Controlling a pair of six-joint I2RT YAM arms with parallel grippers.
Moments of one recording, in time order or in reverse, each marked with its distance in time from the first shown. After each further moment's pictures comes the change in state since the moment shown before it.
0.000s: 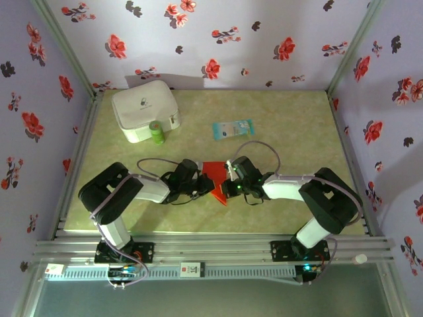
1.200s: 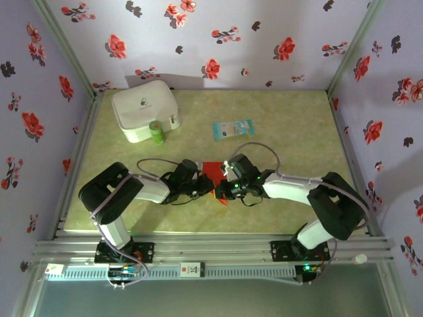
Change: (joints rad) left arm 0.000 0.002 -0.005 0.010 -0.001 0.001; right arm 0.042 -0.051 0.074 -0.148 -0.228 0.232
